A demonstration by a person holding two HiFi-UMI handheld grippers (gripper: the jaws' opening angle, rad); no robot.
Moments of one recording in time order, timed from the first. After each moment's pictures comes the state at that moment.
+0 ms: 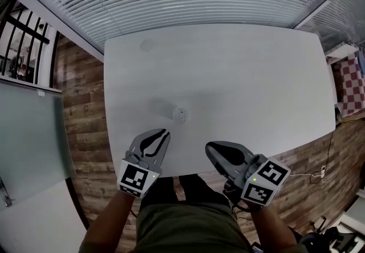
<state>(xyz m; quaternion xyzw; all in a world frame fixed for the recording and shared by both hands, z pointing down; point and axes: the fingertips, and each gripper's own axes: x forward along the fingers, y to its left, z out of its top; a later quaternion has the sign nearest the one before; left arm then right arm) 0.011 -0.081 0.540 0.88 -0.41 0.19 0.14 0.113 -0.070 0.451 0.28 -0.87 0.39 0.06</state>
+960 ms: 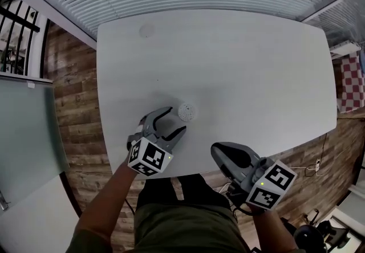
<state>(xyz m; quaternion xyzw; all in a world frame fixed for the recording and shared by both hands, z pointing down) 0.032 -0.103 0.637 0.90 -0.30 0.30 0.09 0.101 -0.070 0.481 0.30 -0.85 0.41 0.08</state>
